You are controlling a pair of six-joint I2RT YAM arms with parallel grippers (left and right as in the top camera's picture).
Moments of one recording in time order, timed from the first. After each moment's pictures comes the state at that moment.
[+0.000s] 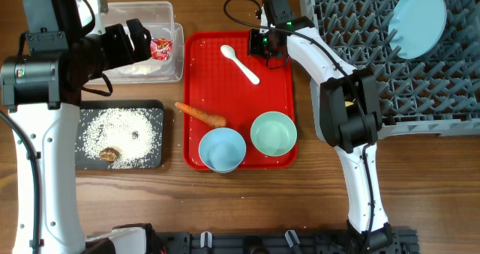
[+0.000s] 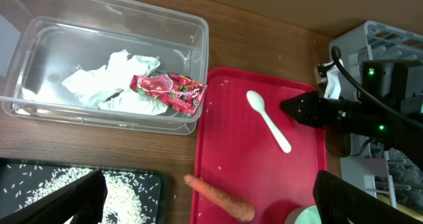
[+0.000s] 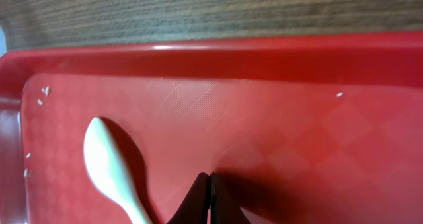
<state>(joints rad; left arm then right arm) 0.05 1.45 1.71 -1.09 0.18 -0.21 0.35 2.48 2.01 -0.62 -0.31 0.41</state>
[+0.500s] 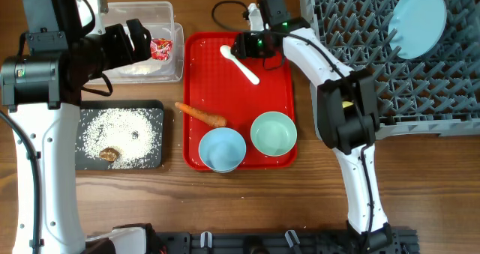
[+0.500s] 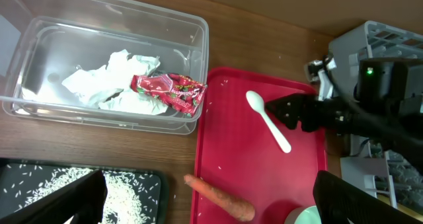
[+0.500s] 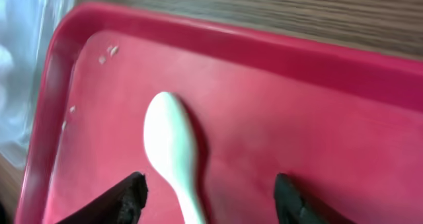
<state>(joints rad) 0.05 1.45 1.71 -1.09 0.18 -0.21 0.38 2.47 2.01 -0.60 -0.39 0.18</state>
